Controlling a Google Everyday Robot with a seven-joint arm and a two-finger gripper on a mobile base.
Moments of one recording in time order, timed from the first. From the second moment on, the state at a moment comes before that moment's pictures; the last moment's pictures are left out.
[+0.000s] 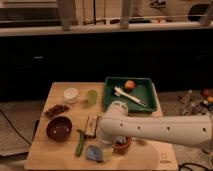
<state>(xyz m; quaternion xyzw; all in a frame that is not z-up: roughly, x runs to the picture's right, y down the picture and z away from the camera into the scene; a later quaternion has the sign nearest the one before) -0.014 0.280 0.689 -0.35 -0.15 -0.09 0.92</state>
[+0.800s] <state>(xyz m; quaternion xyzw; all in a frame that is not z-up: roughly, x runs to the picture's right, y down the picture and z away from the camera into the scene) -0.026 0.303 0.706 -0.35 -0.09 -0.02 0.93</state>
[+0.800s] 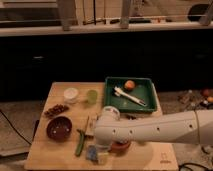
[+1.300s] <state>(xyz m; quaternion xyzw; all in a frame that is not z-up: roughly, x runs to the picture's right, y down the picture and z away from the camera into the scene) -0.025 0.322 0.724 -0.37 -0.10 0.01 0.93</state>
